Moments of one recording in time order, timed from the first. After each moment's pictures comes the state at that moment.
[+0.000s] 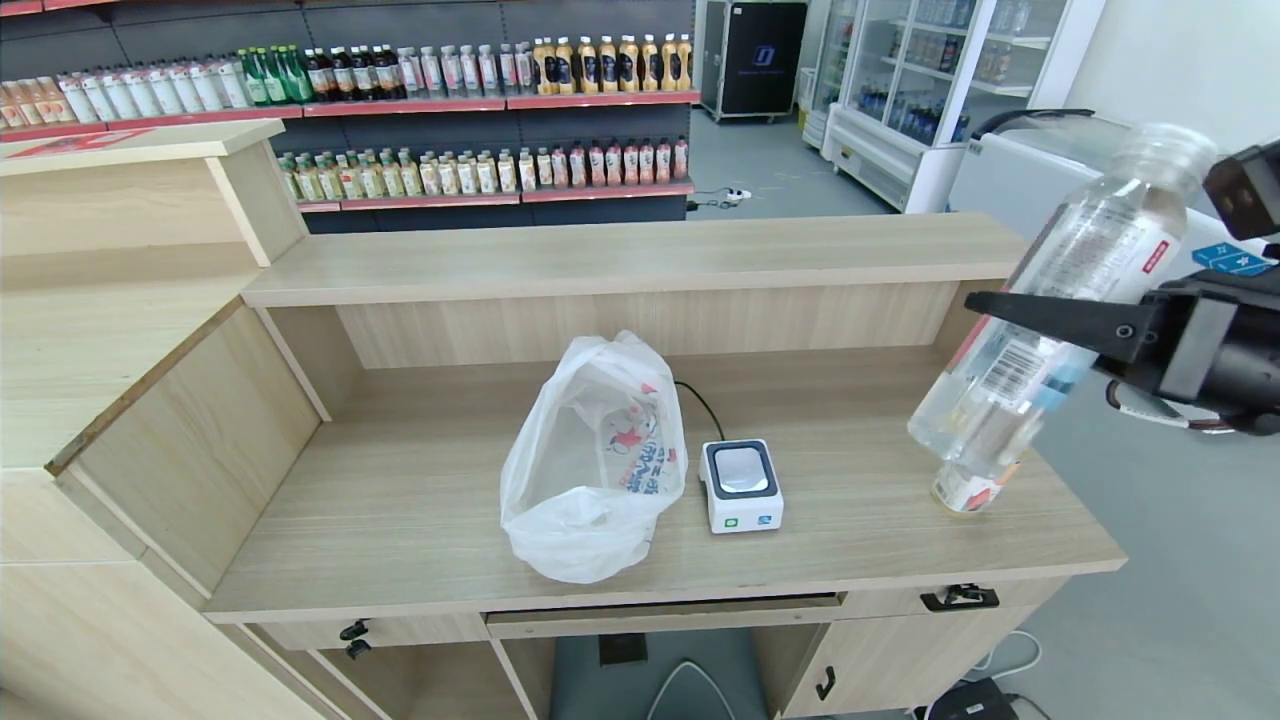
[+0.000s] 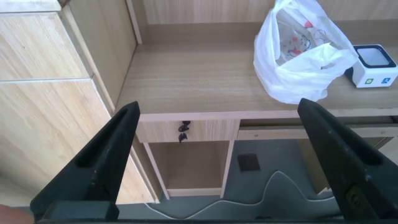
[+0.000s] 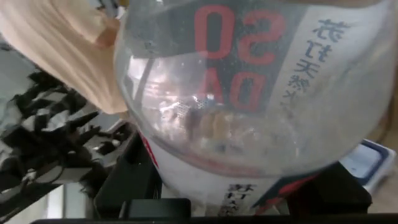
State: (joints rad) left arm 0.00 0.00 0.00 0.00 0.01 0.01; right arm 0.06 1.42 -0.74 -0.77 0.88 0.32
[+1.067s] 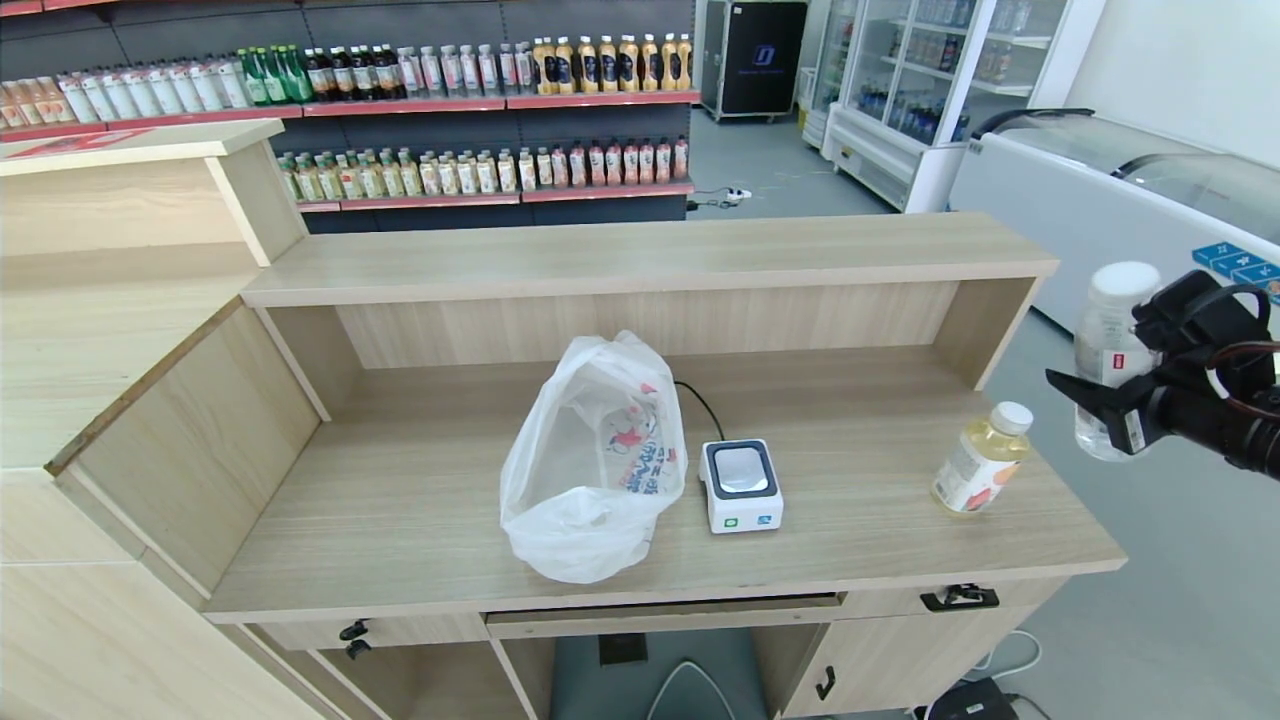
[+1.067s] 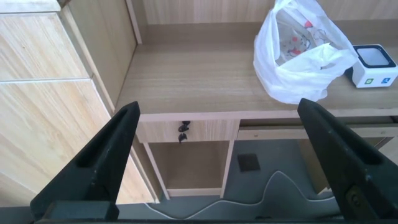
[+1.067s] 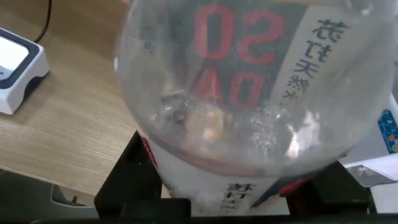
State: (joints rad) left arm 0.00 0.00 0.00 0.00 0.01 0.01; right arm -0.18 1.59 -0.66 -0.82 0.28 -0.66
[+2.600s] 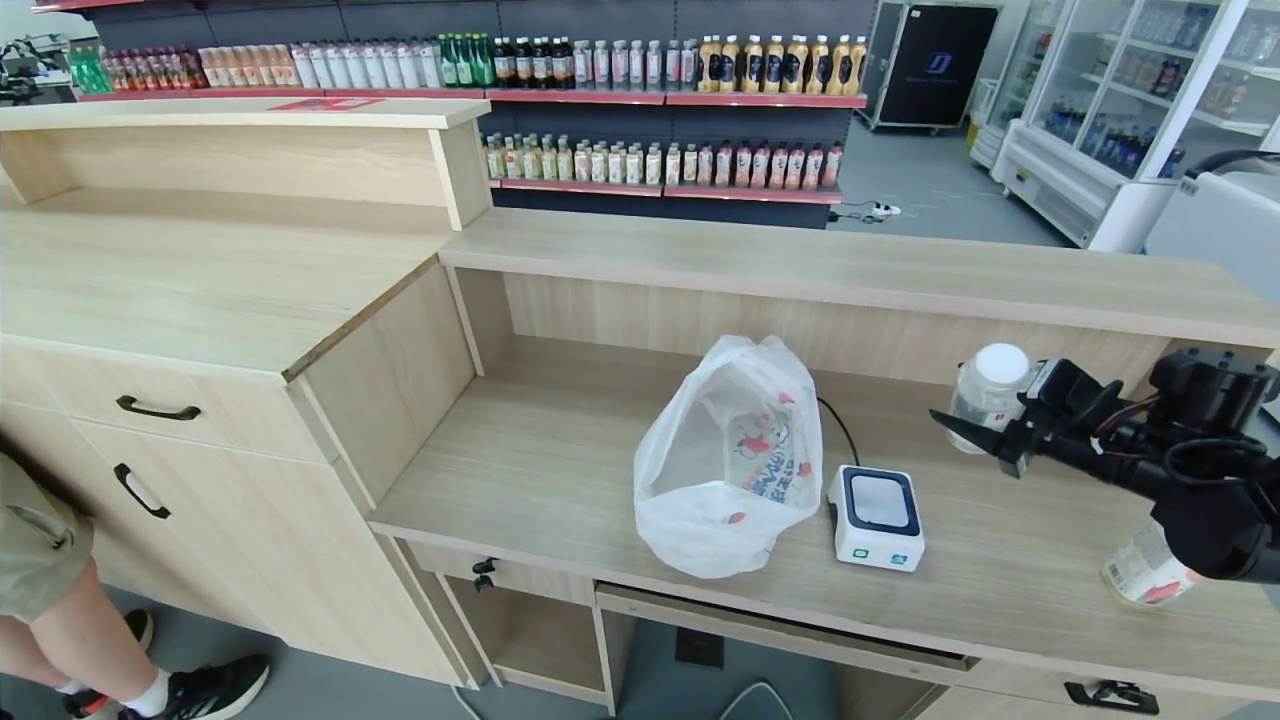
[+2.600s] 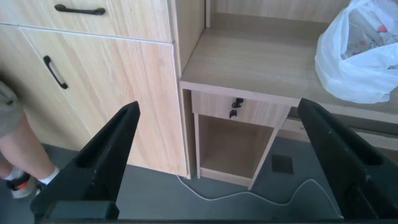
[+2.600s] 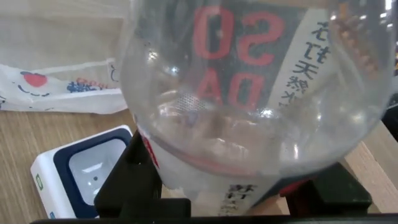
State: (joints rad) left arm 0.00 0.00 0.00 0.00 0.01 0.01; right arm -0.17 2.04 -0.73 -1.25 0.78 -0.86
